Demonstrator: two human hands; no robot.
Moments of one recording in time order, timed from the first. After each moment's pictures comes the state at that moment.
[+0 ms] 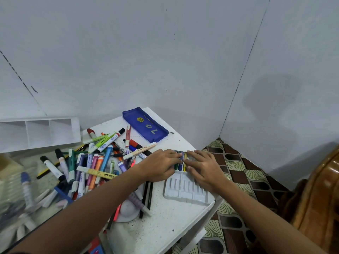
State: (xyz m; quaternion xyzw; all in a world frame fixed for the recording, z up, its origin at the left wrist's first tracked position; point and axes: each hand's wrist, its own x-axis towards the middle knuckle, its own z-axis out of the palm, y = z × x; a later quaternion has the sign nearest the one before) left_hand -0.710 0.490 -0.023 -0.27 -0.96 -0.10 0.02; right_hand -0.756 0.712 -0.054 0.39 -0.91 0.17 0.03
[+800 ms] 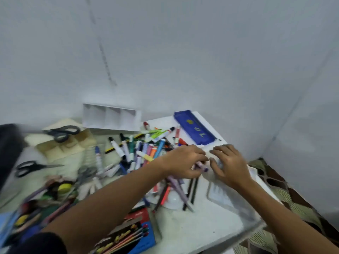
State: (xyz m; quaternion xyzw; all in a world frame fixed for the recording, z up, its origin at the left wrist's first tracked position) left_hand -0.644 0.441 0.030 -0.20 -0.97 -0.11 0.08; right_hand -0.737 0.624 -0.008 0.47 -0.81 0.26 0.24
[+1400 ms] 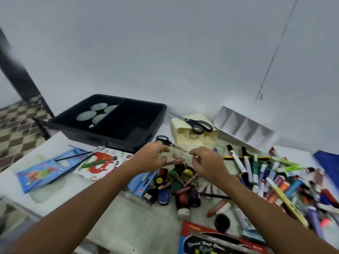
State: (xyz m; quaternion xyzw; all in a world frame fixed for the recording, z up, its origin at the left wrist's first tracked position) left_hand -0.311 0.203 0.024 0.36 -0.90 -0.16 0.17; right_hand -0.528 0.298 0.004 0.71 -0.63 0.31 -0.02
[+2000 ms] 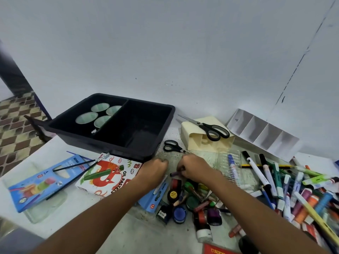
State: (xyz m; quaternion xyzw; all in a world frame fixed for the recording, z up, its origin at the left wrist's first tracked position) left_hand -0.298 0.170 -0.030 0.40 -0.91 -0.01 -0.01; right_hand -0.472 0.210 -0.014 0.76 -0.64 0.05 -0.10
